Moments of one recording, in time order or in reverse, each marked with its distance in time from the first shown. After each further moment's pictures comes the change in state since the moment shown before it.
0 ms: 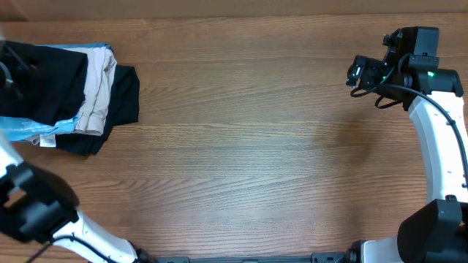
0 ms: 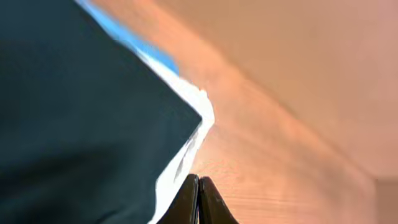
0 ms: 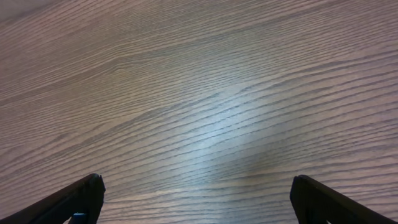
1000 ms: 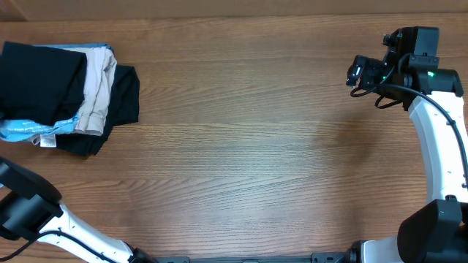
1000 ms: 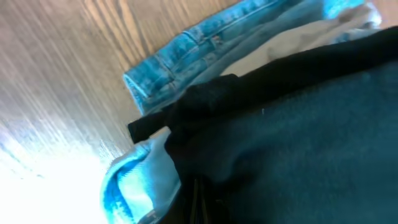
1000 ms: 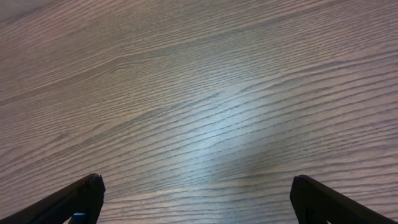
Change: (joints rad) left arm 0.141 0.135 0.005 -0.055 -0.518 -0.249; right arm 0.000 0.000 0.000 0.000 0.000 0.000
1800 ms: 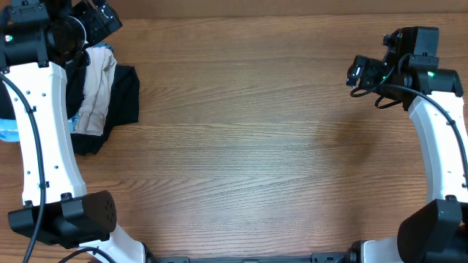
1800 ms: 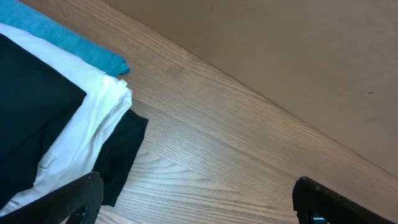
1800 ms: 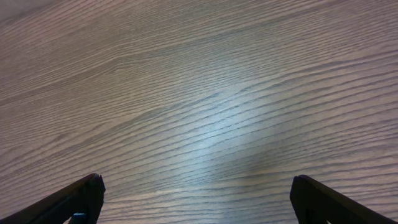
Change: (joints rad) left arm -0.628 -0.317 0.062 0.008 -0.009 -0.065; right arm 0.000 0.000 0.000 0.000 0.000 0.000
